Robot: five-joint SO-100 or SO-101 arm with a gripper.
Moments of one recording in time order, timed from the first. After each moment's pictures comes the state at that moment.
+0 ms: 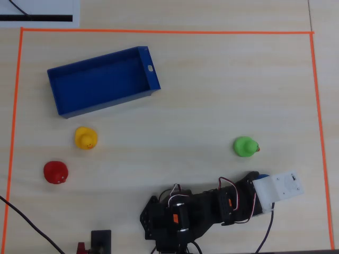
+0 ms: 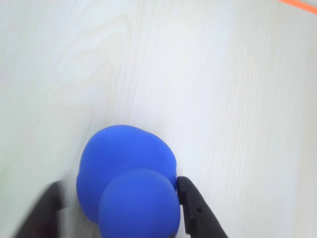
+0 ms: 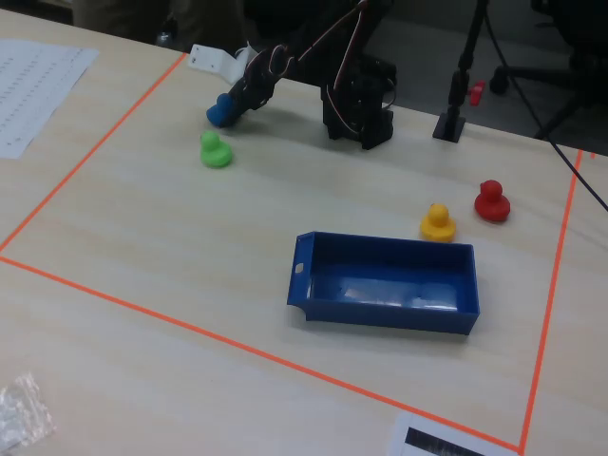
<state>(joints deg) 85.7 119.5 166.2 -8.0 -97.6</state>
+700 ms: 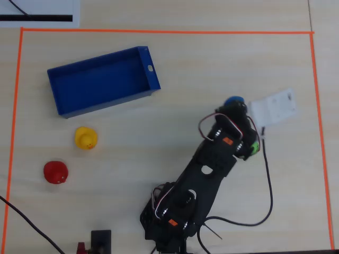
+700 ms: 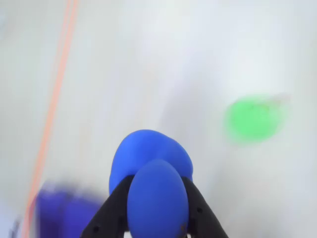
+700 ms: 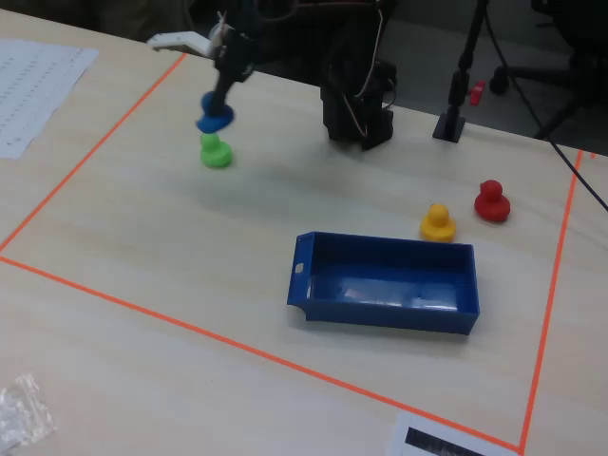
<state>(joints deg) 32.7 121.7 96.4 75.3 -47.0</state>
